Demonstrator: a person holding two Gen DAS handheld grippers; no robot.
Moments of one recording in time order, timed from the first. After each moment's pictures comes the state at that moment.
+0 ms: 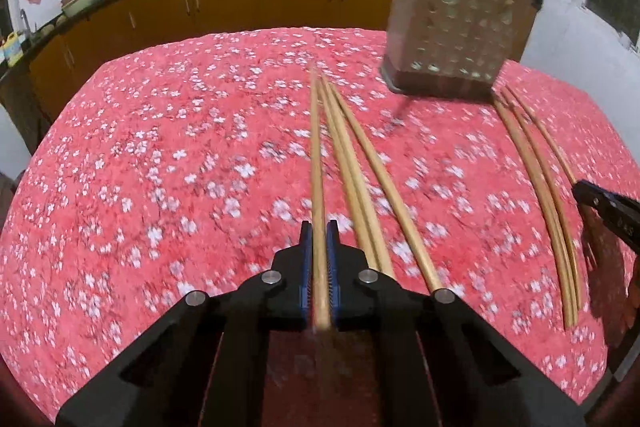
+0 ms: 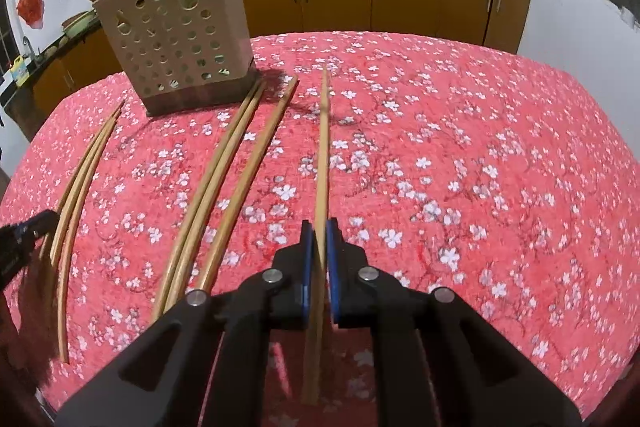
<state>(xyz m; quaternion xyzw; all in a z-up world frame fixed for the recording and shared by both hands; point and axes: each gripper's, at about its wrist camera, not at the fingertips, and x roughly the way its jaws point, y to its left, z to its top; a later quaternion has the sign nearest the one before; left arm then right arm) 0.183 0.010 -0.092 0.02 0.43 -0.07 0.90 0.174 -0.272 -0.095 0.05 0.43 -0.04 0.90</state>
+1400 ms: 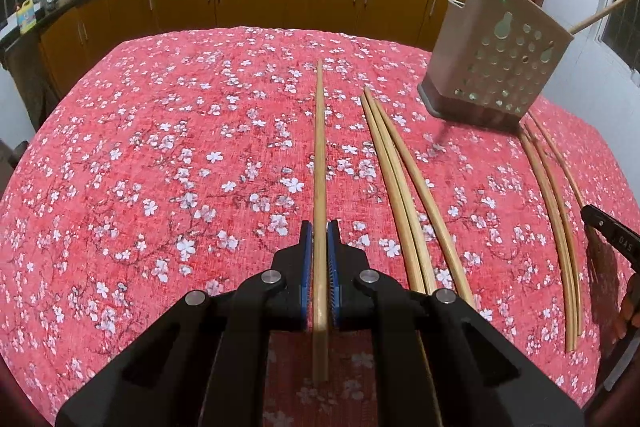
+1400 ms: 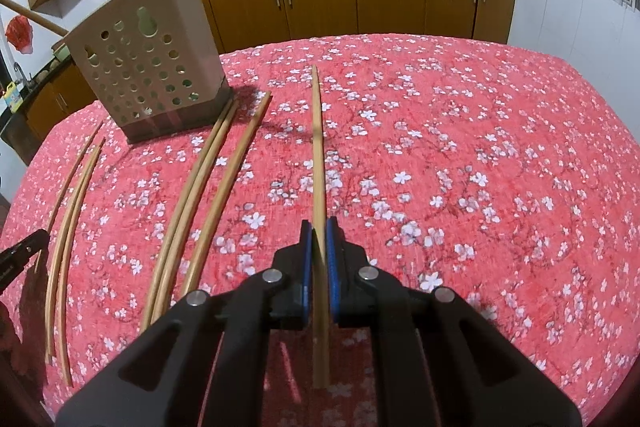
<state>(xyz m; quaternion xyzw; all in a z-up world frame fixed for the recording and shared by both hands) 0.190 0.037 -0.087 -0.02 0.43 -0.05 0.90 0.183 -0.293 -0.094 0.08 0.42 -0.05 0.90</state>
